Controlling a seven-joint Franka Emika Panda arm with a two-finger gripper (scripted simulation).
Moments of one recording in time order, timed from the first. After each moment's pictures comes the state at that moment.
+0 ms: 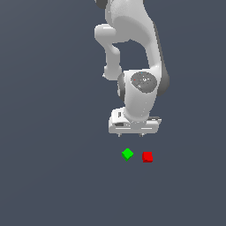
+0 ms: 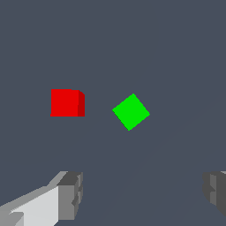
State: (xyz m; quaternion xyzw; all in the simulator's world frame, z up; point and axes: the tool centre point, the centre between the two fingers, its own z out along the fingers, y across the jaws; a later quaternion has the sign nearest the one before) arm 0.056 0.080 0.138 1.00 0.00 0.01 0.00
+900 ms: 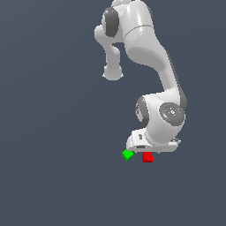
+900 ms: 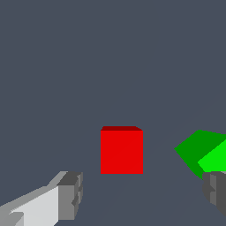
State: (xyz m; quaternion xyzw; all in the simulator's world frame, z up) arm 0.110 0.160 0.078 1.00 -0.01 0.00 0.00
